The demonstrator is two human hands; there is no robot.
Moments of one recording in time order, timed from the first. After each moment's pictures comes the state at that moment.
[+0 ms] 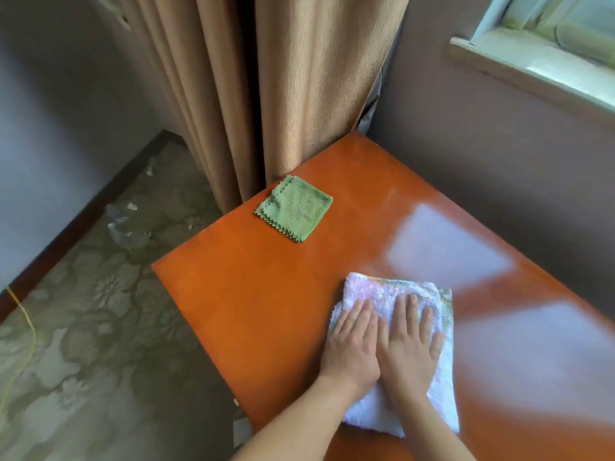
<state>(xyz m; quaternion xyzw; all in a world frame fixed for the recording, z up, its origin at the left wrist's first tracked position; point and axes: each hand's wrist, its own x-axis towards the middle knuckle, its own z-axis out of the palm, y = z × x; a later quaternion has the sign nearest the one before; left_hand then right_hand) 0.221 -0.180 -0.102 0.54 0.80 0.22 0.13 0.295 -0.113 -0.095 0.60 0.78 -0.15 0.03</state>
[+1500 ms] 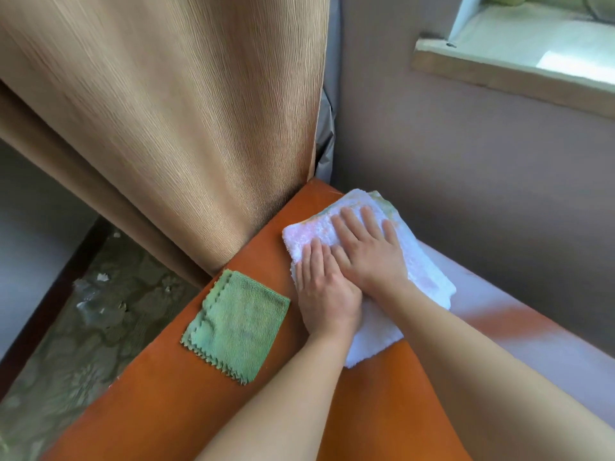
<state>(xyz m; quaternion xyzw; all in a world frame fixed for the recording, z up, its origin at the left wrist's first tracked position) 0.061 0.087 -0.124 0.34 0.90 0.27 -0.05 0.098 0.178 -0.096 0.35 0.93 -0.12 0.02</state>
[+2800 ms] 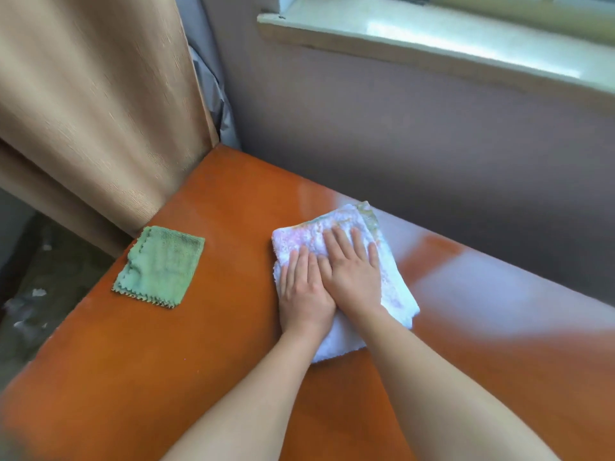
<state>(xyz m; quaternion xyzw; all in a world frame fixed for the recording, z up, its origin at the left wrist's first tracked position) 0.221 0.011 -0.124 0.50 0.83 0.22 0.05 0.289 0.079 -0.093 0.54 0.82 -0.20 -0.03</state>
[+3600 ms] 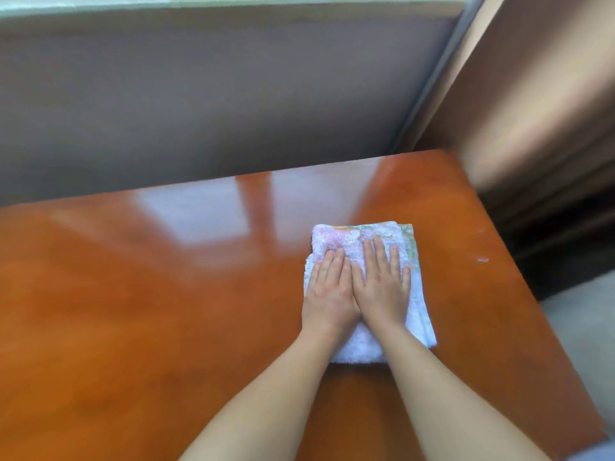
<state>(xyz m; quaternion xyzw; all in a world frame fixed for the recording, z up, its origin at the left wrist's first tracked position) 0.606 -0.082 -0.107 0.83 0.50 0.15 0.20 0.707 -0.097 -0.110 0.87 0.48 -0.09 -0.08</state>
